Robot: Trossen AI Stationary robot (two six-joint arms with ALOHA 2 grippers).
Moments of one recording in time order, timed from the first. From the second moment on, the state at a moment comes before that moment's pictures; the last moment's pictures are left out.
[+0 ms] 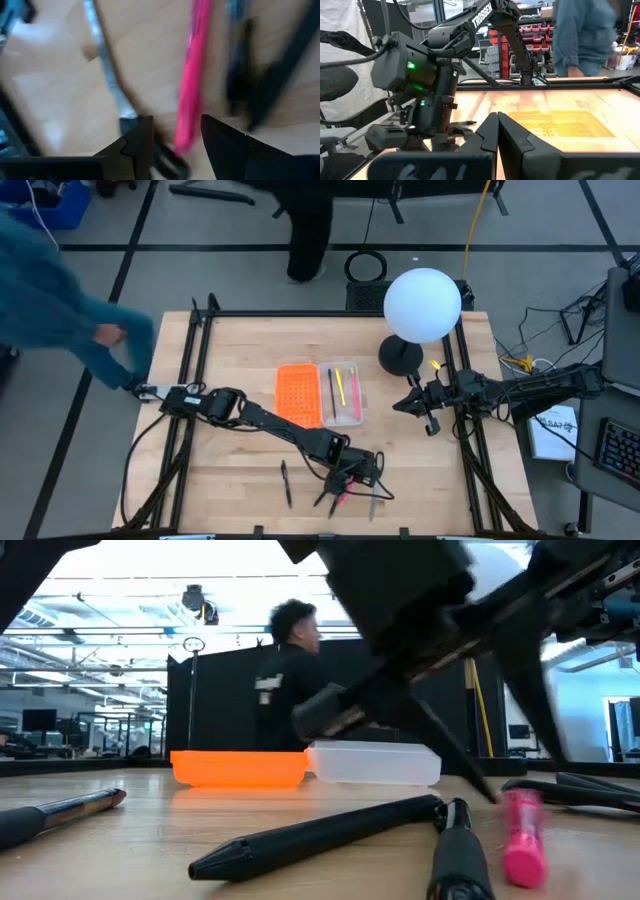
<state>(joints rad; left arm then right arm) -0.33 2.42 1.99 -0.59 0.05 1.72 0.04 0.53 0.02 0.57 -0.19 0.11</state>
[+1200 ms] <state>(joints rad) -0.37 2.44 1.99 -0.61 -0.15 1.42 0.04 0.54 0.02 0.57 -0.19 0.11</state>
